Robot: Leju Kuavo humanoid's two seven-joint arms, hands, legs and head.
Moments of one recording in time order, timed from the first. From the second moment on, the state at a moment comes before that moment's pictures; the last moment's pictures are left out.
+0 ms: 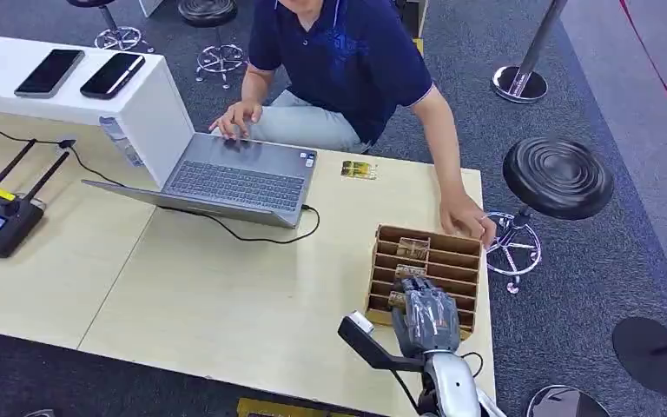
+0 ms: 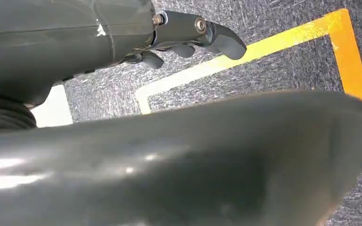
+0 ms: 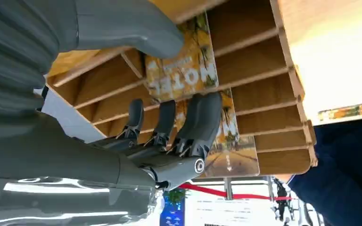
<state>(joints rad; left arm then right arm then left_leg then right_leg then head) -0.14 0.01 -1.07 -0.26 0.74 0.34 -0.07 -0.21 -0.20 0.79 -1.40 1.18 -0.32 0.57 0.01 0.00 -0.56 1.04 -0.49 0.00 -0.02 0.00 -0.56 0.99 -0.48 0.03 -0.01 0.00</state>
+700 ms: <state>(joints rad) -0.14 0.01 -1.07 -0.26 0.74 0.34 -0.07 -0.21 -0.20 0.79 -1.40 1.19 -0.34 0.57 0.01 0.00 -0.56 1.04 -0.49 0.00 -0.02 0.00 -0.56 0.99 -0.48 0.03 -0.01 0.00</state>
